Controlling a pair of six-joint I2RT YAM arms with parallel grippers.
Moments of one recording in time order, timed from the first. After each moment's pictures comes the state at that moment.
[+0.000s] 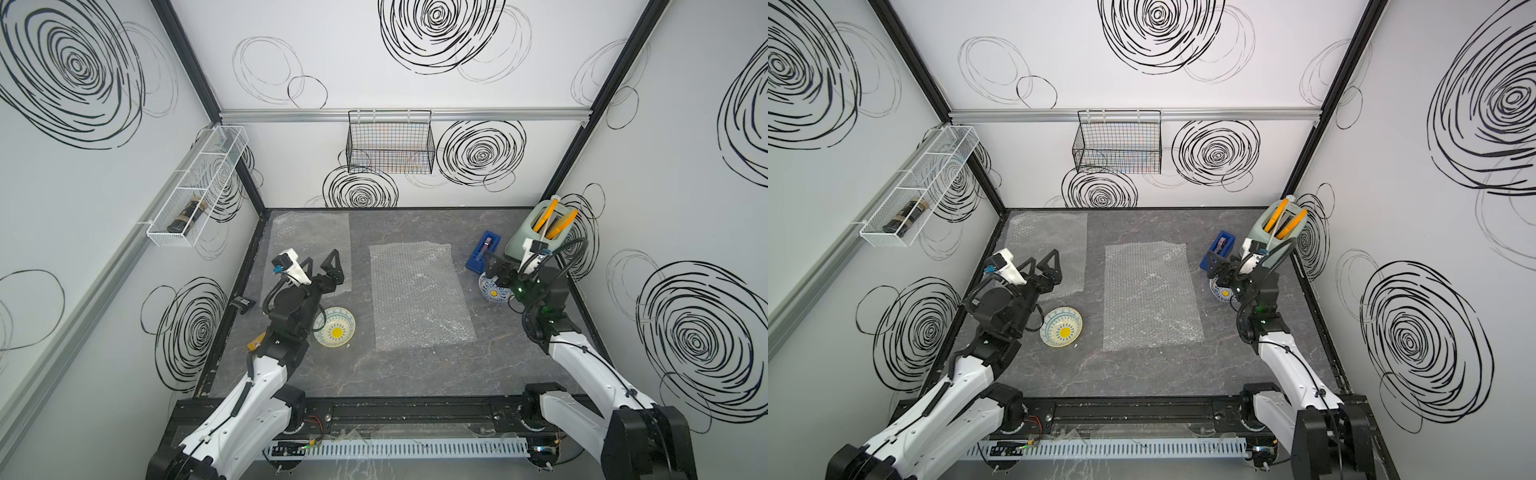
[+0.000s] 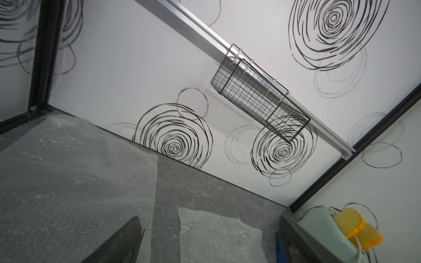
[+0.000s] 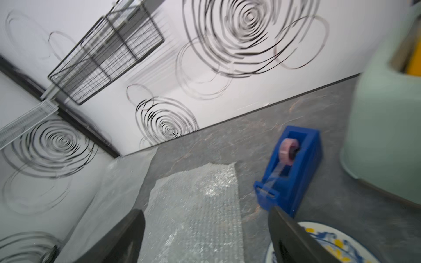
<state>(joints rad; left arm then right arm) -0.27 0.79 0.44 0.34 -0.13 -0.60 0.16 1.01 0.51 0.32 -0.25 0.49</state>
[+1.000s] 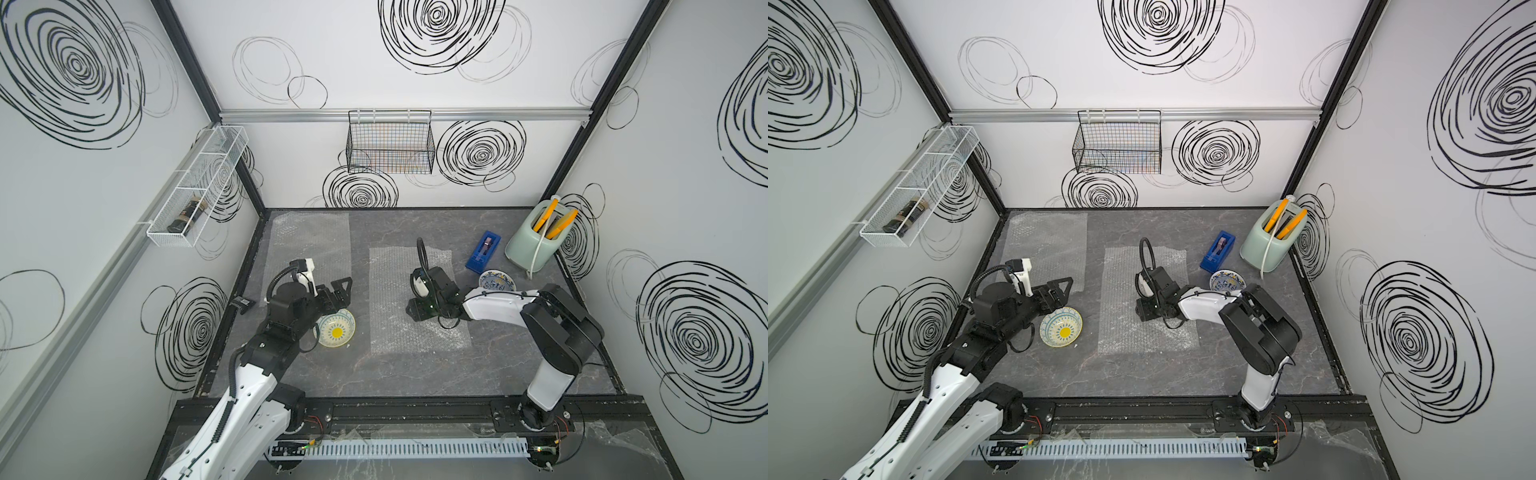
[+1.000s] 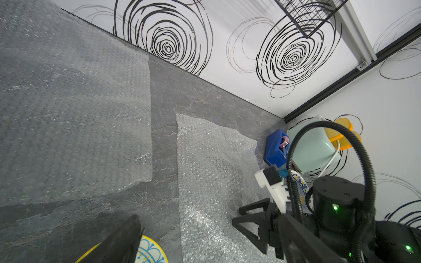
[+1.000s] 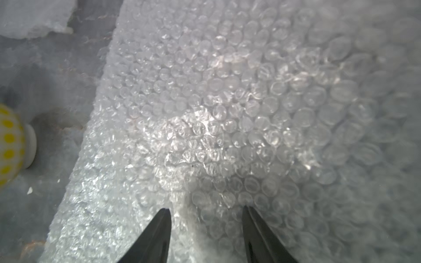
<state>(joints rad) -0.27 0.68 0.57 -0.28 0.11 -0.62 0.77 1.74 0.87 -0.10 -0.14 0.40</state>
